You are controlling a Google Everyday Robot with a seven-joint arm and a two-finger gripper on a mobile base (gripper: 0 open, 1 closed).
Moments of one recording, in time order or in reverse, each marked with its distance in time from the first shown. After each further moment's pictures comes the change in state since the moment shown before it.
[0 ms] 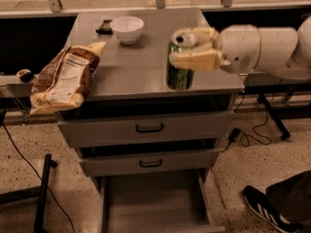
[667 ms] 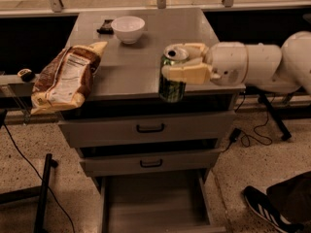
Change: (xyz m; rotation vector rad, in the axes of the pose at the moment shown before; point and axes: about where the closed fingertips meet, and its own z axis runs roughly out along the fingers) arm 0.031 0.011 0.015 -0.029 -0.028 0.064
